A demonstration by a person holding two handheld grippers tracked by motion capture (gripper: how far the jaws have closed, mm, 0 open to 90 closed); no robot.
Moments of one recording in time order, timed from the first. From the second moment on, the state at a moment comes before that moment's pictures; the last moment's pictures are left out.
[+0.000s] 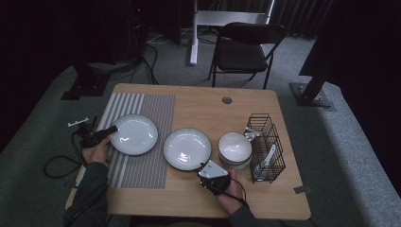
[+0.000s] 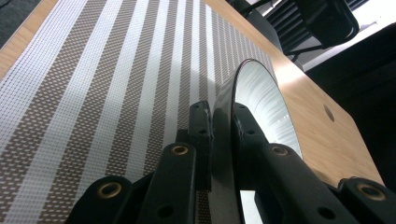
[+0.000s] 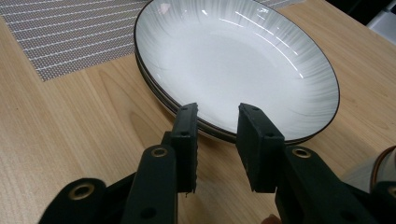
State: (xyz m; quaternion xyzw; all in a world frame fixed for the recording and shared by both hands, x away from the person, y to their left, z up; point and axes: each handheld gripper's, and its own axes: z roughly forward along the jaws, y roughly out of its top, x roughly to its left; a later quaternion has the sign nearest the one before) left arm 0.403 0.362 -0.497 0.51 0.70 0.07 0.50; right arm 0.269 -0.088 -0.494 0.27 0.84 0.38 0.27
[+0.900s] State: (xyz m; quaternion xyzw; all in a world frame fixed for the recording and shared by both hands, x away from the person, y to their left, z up) left arm 0.412 0.352 -0.512 0.58 0.70 0.16 0.39; right arm 0.268 -0.089 -0.496 0.27 0.85 0.37 0.27
